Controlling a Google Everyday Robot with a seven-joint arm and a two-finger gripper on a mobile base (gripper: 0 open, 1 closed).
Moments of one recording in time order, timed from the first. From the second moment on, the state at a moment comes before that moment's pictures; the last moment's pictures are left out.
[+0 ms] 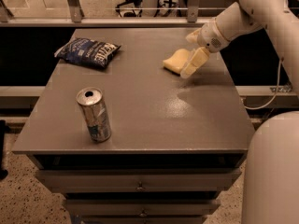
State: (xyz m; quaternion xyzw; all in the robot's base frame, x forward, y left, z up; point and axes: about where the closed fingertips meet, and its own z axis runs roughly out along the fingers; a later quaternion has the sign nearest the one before) arm 0.711 -0.141 0.863 -0.59 0.72 0.16 0.32
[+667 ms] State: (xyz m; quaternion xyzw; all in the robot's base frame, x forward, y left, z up) arm 0.738 -0.136 0.840 -0.55 0.76 0.17 0.31
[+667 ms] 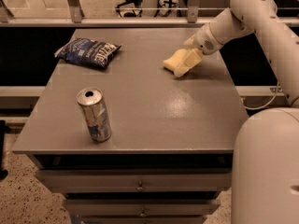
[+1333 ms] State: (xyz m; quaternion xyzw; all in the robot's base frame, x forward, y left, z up) arm 0.743 -0.152 0.847 -0.53 0.77 0.17 0.32
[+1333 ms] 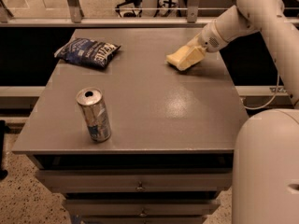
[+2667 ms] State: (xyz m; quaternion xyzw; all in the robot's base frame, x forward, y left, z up) arm 0.679 -0.148 0.945 -0.57 0.69 0.24 0.38
